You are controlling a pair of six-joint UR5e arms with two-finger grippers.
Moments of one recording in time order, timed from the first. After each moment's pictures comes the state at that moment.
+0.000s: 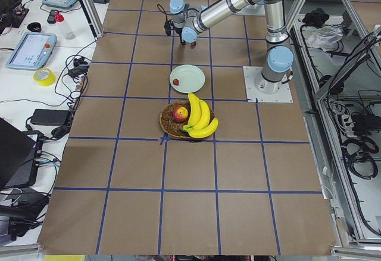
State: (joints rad) left arm -1.80 -1.99 -1.92 -0.83 1.33 -0.33; right arm 1.65 -1.50 1.45 -1.61 -1.56 -0.05
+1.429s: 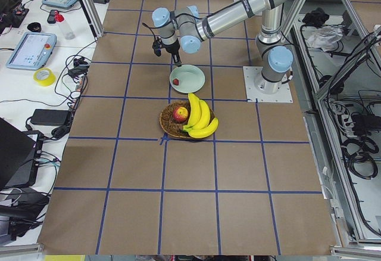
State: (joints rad) left arm -1.38 -1.84 -1.86 -1.28 1.60 0.00; right arm 1.65 -1.50 1.45 -1.61 -1.56 -0.05
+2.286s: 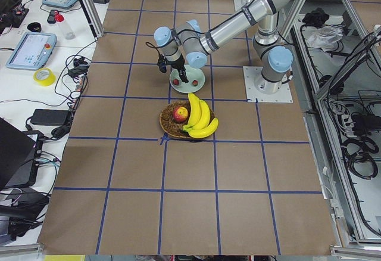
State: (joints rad) left arm -1.32 -1.84 -1.88 -1.28 1.59 0.02; right arm 1.65 -1.50 1.45 -1.61 -1.56 -0.05
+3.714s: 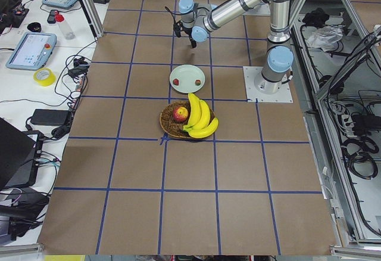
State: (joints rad) left arm -1.81 -1.89 -2.06 -0.84 1.32 -0.46; right arm 1.65 -1.50 1.45 -1.61 -1.56 -0.05
